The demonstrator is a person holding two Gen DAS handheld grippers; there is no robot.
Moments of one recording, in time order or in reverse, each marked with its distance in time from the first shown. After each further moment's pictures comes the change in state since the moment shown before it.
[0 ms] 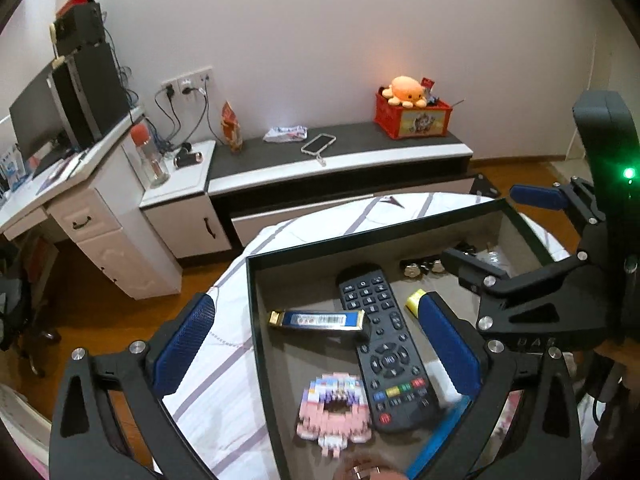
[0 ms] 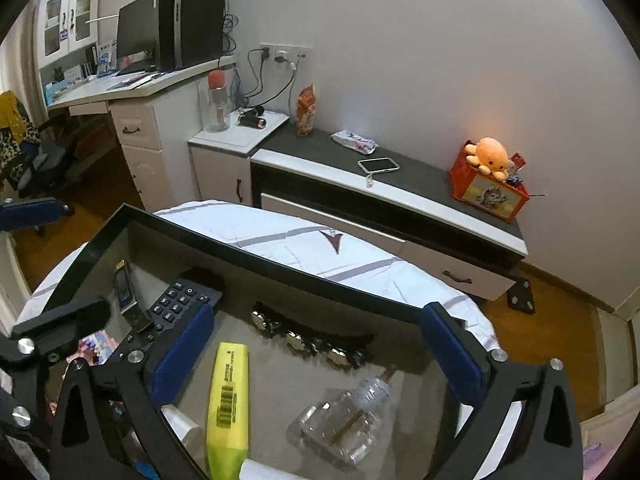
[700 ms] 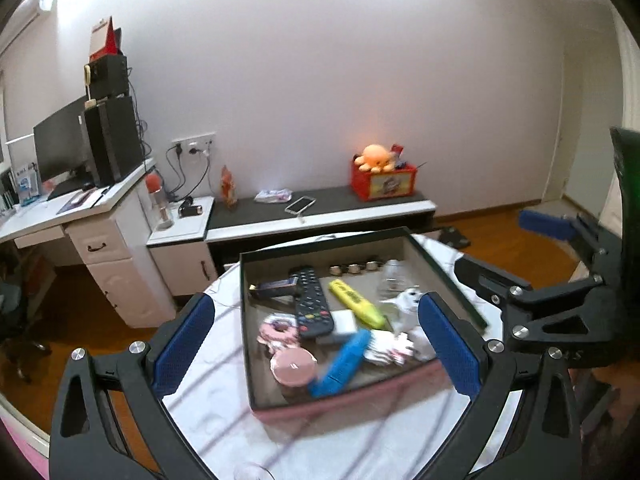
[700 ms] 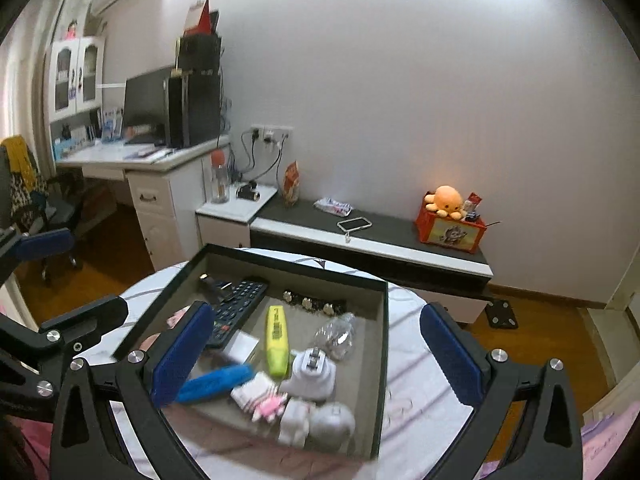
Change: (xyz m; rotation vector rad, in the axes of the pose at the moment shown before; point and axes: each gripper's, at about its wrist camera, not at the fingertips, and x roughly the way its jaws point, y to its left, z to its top) left arm -0.178 -0.043 -0.078 -0.023 -0.261 -0.043; right arm -0.196 0.014 -0.078 0.099 -0.281 -0.040
